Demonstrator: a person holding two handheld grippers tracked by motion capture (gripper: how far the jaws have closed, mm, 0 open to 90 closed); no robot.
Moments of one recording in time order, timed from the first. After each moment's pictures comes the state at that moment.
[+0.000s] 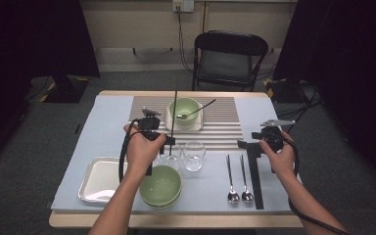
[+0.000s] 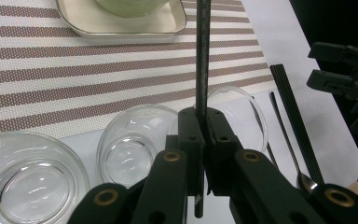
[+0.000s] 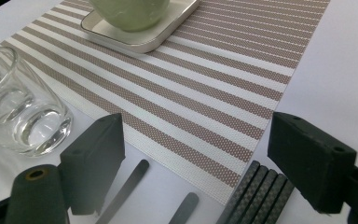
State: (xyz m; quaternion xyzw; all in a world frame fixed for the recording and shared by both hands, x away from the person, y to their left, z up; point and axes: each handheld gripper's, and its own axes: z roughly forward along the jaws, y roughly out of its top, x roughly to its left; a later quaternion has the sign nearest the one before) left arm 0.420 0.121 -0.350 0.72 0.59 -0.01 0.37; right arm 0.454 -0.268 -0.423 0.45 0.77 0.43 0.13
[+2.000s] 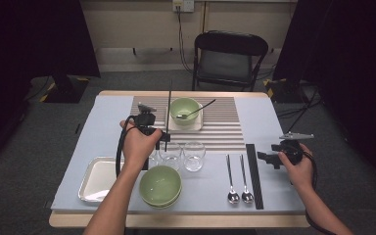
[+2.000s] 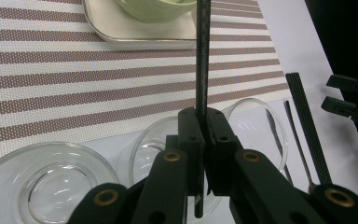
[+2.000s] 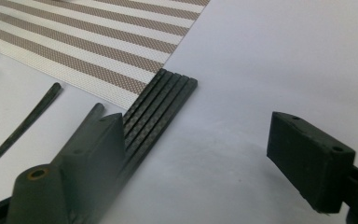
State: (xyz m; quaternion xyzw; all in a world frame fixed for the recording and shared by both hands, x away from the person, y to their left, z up) left arm 0.434 0.132 -0.350 0.71 0.61 0.00 0.36; right arm 0.436 -0.336 -0.463 0.48 0.77 0.39 0.15
